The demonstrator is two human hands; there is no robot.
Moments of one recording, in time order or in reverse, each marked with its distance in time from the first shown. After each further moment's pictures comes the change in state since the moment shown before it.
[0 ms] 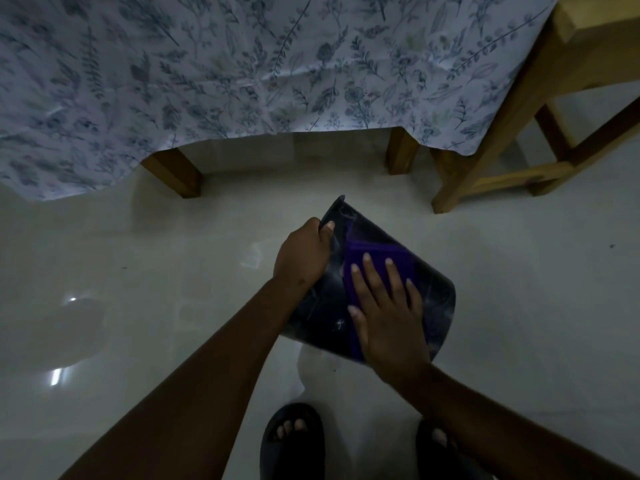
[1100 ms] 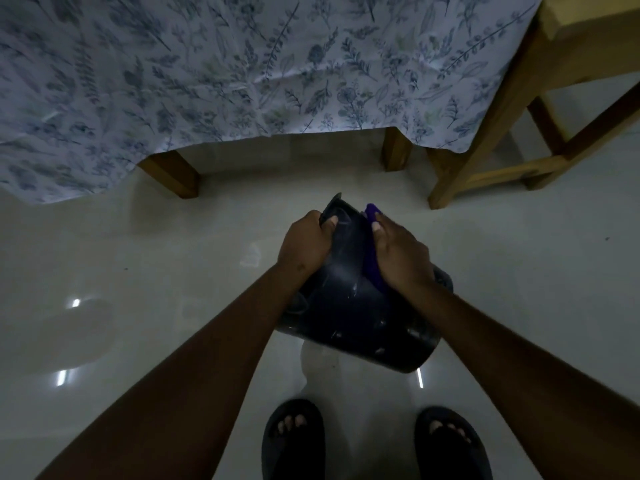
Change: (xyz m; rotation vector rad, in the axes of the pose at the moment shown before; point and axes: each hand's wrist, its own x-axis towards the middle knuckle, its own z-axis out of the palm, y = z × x) left_hand 0.008 0.014 -0.001 -0.036 -0.062 -0.025; right_hand 0.097 0.037 -0.028 0.321 0.017 0.320
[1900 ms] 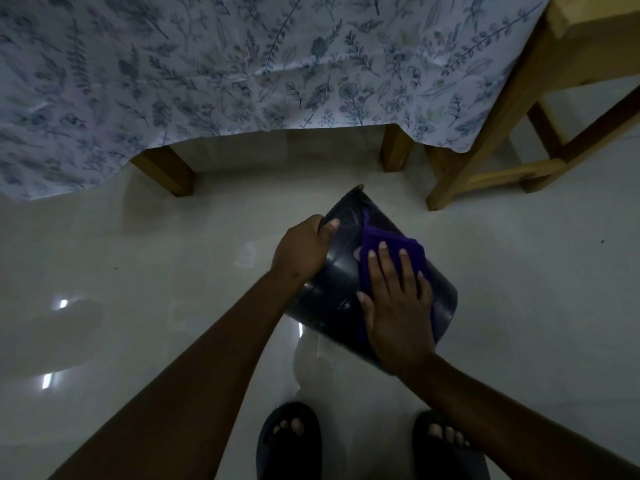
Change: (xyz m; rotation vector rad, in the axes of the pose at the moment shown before) left_hand -0.005 -0.013 0.001 -0.031 -0.049 0.067; right_hand -0.092 0.011 0.028 -0.314 0.059 -0.189
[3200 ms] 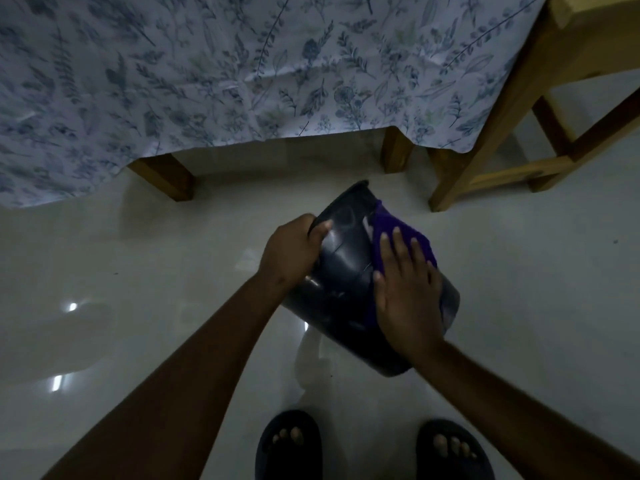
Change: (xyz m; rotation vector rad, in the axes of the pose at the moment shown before) left_hand 0.002 0.002 -0.007 0.131 0.069 0.067; right_hand 0.032 0.012 -0.011 -0.010 -0.020 0.076
